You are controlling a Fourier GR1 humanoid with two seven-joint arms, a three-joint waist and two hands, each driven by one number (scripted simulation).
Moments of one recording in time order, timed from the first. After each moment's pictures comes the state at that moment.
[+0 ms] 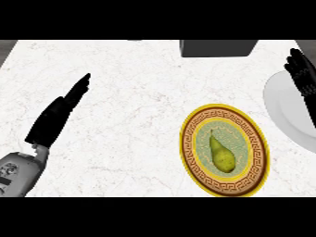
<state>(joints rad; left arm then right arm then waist) -0.28 0.47 -0.30 -1.49 0.10 0.07 0.15 -0.24 -0.52 0.05 -1.63 -0.13 -0.02 0.01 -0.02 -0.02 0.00</state>
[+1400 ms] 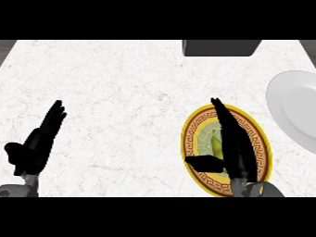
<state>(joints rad) -0.04 0.35 -0.10 -1.33 0.18 0.07 -0.15 -0.17 -0.23 0.52 -1.70 0.66 -0.34 0.72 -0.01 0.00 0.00</state>
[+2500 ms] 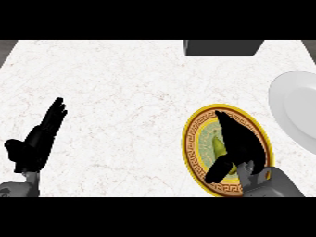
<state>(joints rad) -0.06 0.33 -0.07 -1.35 0.16 0.05 -0.13 -0.27 -0.29 0.50 -1.69 0.52 0.22 1.09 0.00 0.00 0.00</state>
